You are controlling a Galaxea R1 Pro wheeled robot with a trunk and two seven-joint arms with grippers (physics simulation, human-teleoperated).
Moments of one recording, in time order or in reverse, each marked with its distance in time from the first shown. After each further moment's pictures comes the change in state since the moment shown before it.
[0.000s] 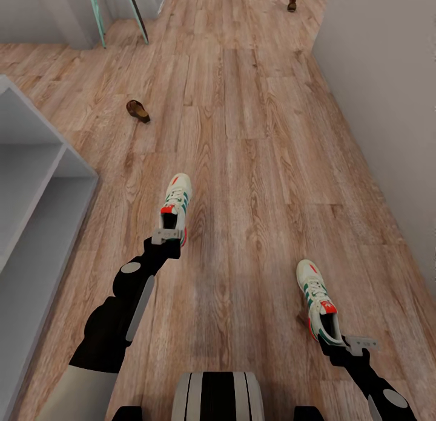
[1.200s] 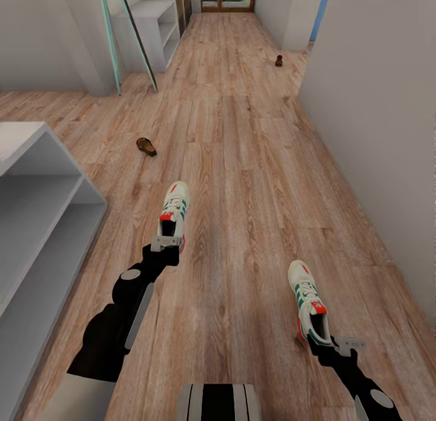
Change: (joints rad) left arm 0.036 0.004 0.003 0.008 -0.009 -0.002 0.010; right arm 0.000 0.057 -0.001 -0.002 0.003 -0.004 0.000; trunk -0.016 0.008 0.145
